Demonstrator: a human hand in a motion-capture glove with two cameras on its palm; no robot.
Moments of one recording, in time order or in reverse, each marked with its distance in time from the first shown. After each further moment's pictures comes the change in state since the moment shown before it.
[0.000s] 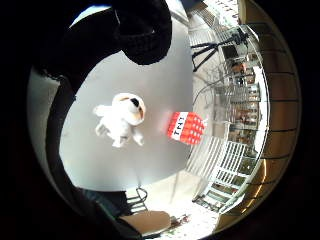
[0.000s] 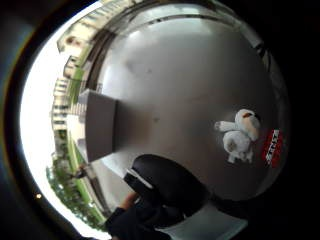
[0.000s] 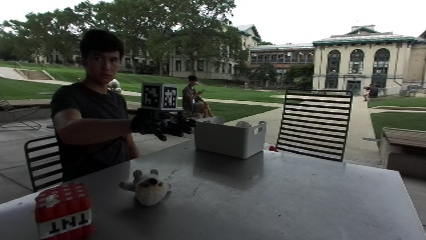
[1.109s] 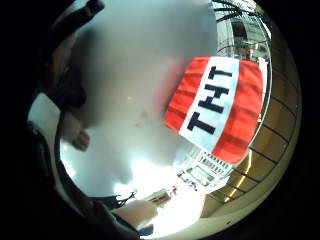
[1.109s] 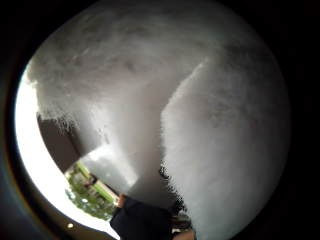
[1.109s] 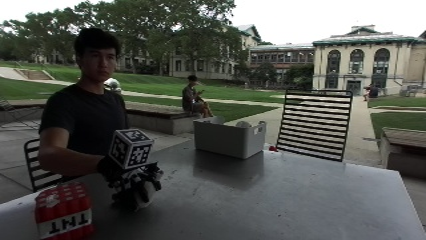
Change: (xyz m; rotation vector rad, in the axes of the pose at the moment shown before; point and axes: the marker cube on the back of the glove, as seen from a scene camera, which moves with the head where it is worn) arm 0.091 0.049 0.162 -0.322 0.010 0.161
